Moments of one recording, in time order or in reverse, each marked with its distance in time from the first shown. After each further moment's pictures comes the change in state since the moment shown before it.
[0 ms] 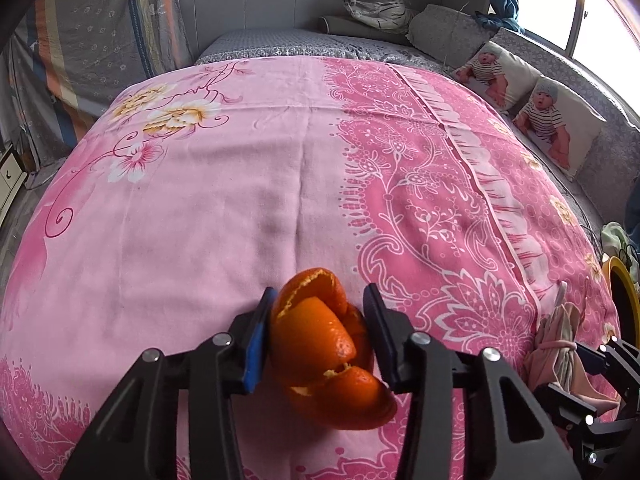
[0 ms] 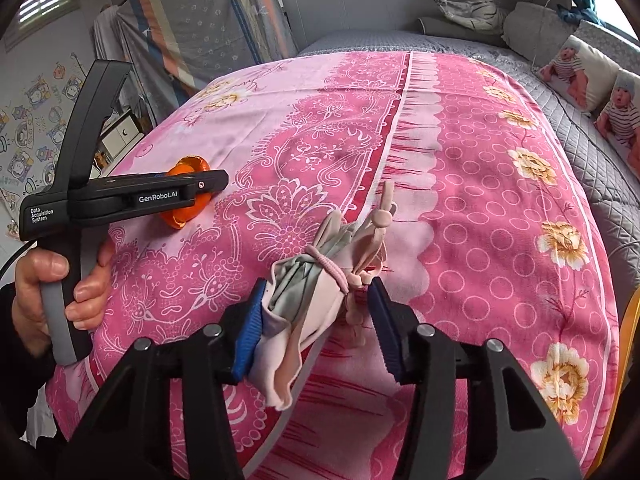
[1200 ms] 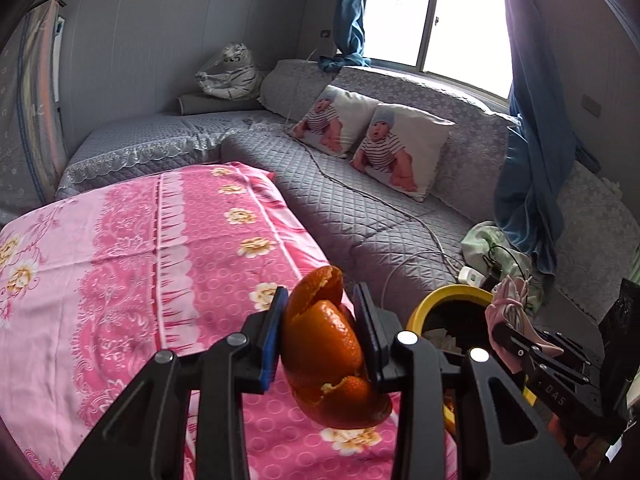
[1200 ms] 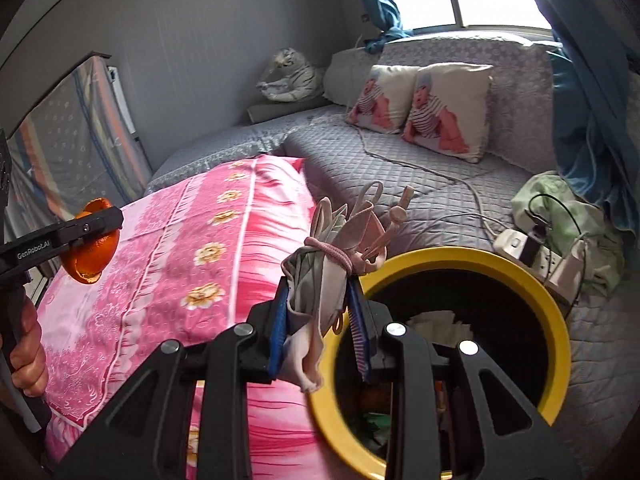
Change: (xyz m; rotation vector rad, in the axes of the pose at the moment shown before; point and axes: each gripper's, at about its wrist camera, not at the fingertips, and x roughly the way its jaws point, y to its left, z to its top) left arm -0.098 -0.260 0.027 0.271 -0.241 -0.385; right arm -0.200 -0.193 -0.065 0.386 -0.358 -0.425
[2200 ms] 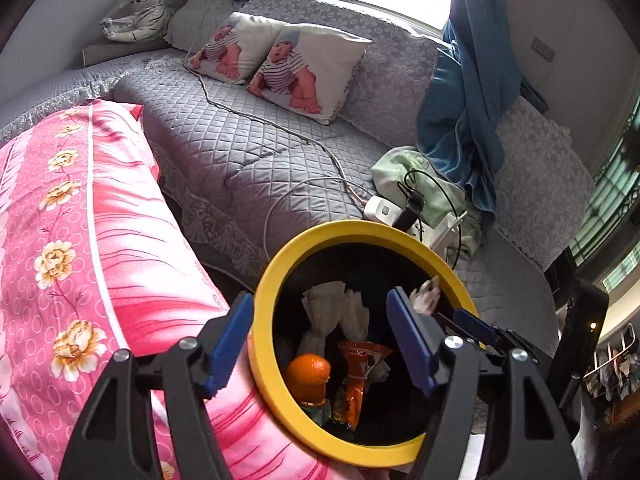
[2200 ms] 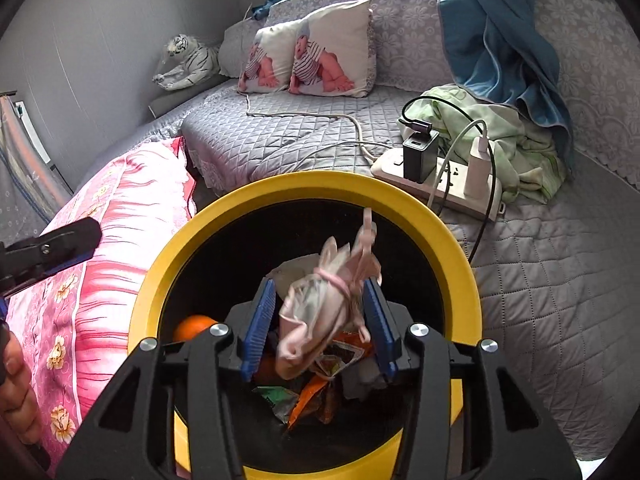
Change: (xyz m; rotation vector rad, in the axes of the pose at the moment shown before) left arm 0.113 -0.108 -0.033 0.038 0.241 -0.275; right arm 0.025 -0.127 -0.054 0.230 0.119 -0.235
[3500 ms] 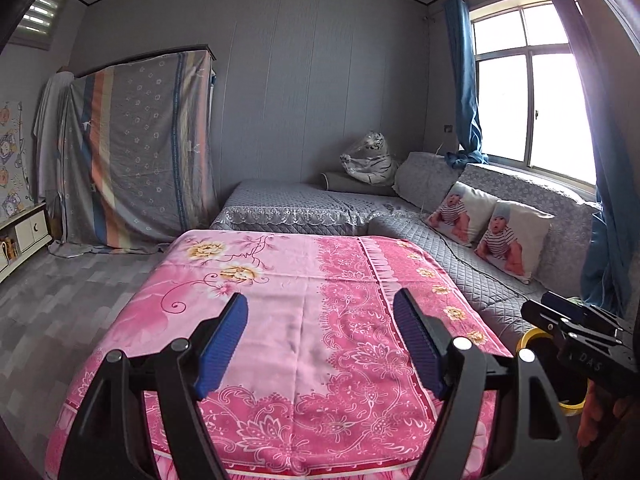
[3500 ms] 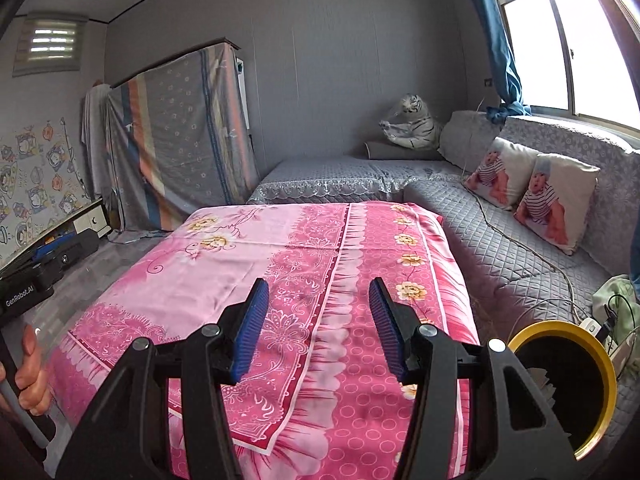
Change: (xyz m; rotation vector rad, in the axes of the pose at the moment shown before) left arm -0.403 0.122 -0.170 -0.214 -0.589 0.718; right arm -0.188 0.310 -0.059 -0.537 -0.252 0.535
